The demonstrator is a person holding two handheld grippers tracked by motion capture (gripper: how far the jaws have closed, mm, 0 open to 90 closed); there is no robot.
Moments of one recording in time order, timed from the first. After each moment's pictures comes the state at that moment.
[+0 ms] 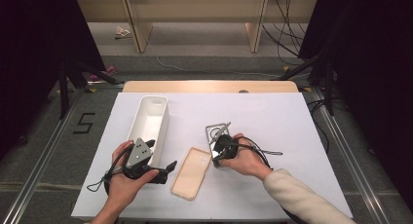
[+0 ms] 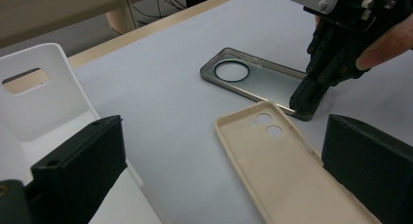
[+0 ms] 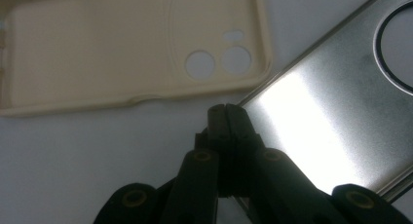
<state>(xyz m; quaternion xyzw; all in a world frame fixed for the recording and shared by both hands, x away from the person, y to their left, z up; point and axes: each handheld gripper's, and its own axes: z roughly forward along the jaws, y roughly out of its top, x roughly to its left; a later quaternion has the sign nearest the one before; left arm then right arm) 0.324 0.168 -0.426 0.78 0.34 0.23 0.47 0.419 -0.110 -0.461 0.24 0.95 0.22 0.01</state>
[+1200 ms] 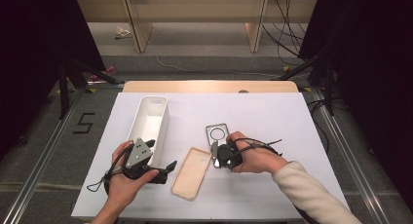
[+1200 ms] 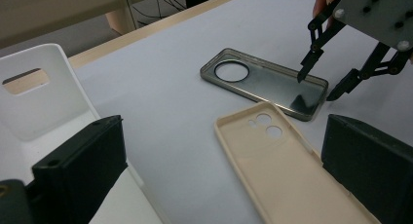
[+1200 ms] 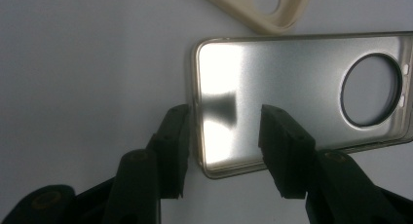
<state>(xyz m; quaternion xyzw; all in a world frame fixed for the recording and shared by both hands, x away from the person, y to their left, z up) 0.323 0.169 -0.426 0.78 0.34 0.23 0.47 0.403 -0.109 -0.444 -0.07 0.99 0.05 0.14</state>
